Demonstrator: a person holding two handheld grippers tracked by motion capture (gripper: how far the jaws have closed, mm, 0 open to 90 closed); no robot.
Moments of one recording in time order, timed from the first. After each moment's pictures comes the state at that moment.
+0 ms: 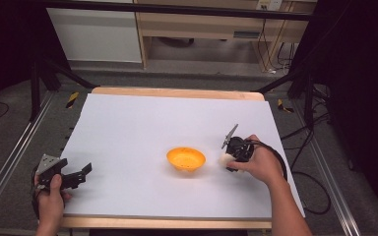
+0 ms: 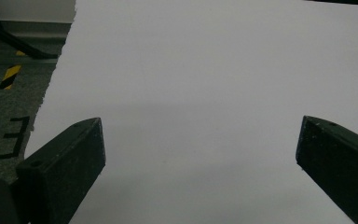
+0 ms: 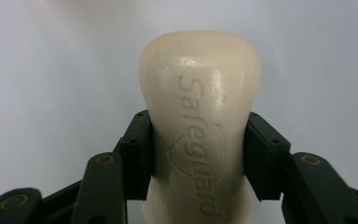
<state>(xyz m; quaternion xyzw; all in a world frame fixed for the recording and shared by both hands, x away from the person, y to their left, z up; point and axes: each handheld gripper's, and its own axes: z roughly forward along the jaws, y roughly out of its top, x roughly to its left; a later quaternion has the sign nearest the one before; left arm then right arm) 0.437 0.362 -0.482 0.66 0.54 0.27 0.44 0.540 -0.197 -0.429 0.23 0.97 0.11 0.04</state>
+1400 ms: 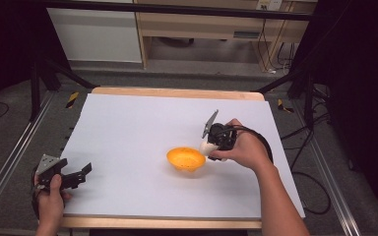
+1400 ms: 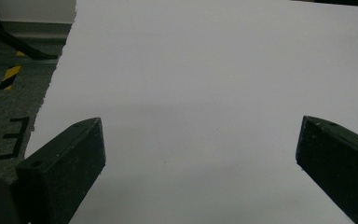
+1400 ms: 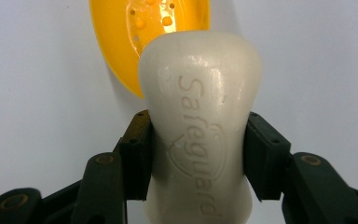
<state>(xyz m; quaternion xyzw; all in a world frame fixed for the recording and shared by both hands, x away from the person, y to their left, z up) 0.436 0.363 -0.482 0.66 0.54 0.27 0.45 0.545 -0.133 -0.371 0.14 0.98 0.14 0.06</state>
